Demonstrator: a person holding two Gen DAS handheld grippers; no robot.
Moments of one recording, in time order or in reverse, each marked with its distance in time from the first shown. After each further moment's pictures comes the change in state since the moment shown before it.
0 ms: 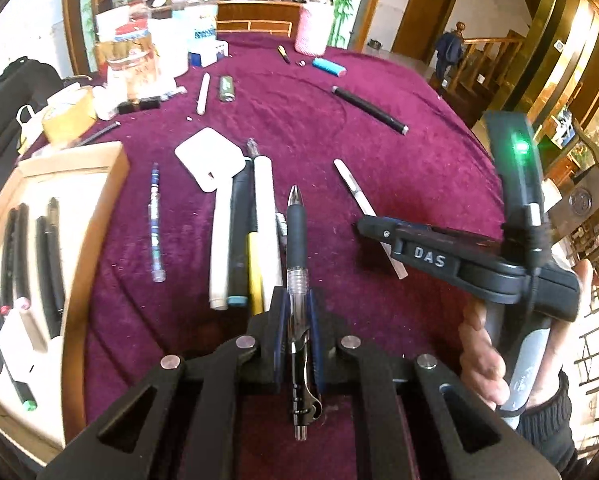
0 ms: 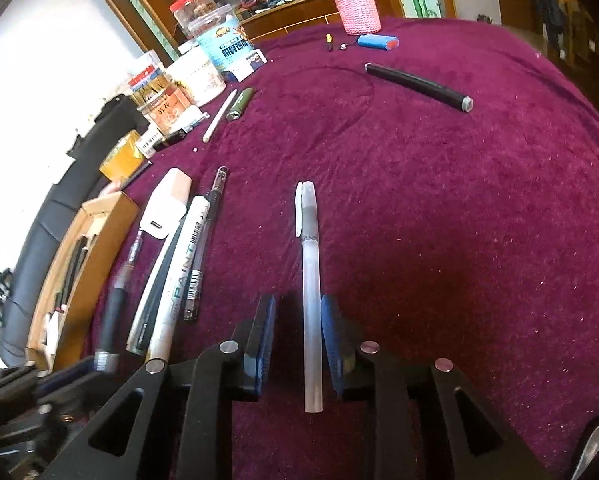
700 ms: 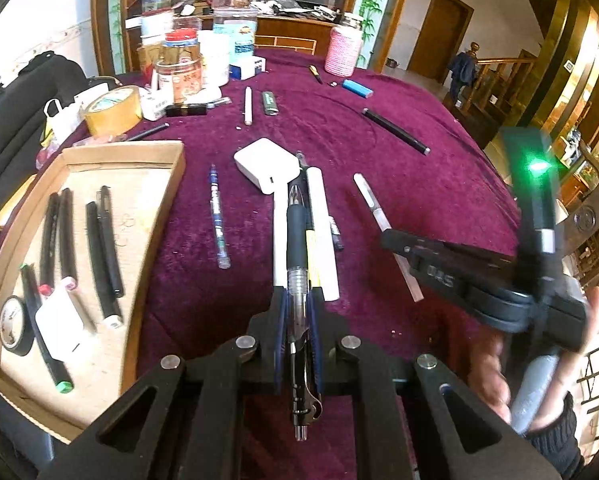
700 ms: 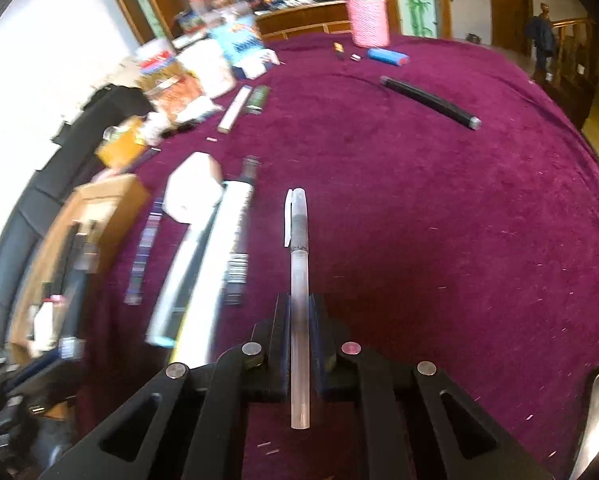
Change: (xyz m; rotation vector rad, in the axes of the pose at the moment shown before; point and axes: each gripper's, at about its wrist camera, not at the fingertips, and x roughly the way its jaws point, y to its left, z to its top) left arm -0.035 0.039 -0.014 -0.052 -0.060 0.043; right arm -0.016 0.056 -0.016 -0.036 -0.035 -0.077
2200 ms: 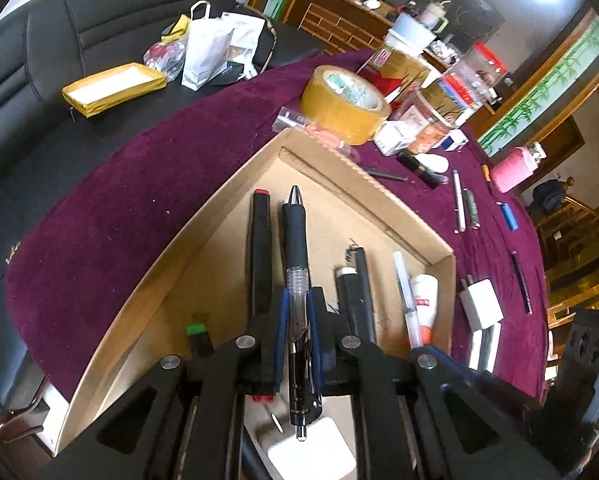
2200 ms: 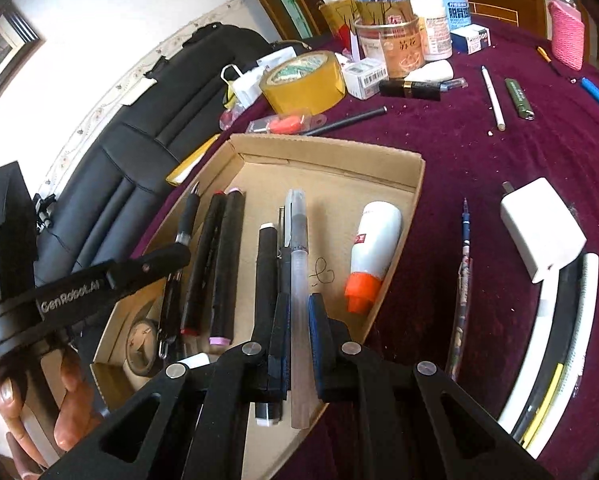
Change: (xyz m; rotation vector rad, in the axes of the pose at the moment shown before) left arm 0.019 0.260 0.042 -0.554 0.020 0.078; right arm 0.084 0.209 0.037 -0.192 0.184 0.293
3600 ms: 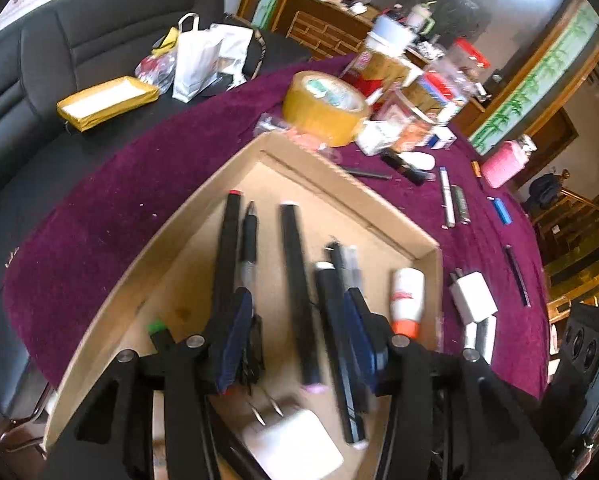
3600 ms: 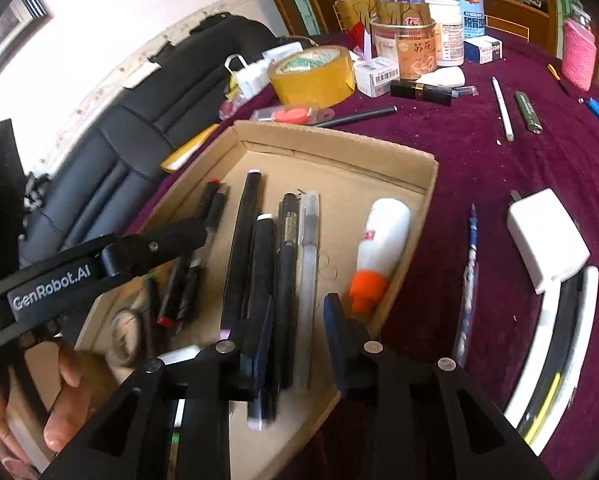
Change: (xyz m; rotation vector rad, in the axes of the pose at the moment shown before) left arm -0.014 -0.019 -0.015 0.057 -0.053 -0.016; right arm 0.002 0.007 -0.007 -0.061 -0.002 -0.021
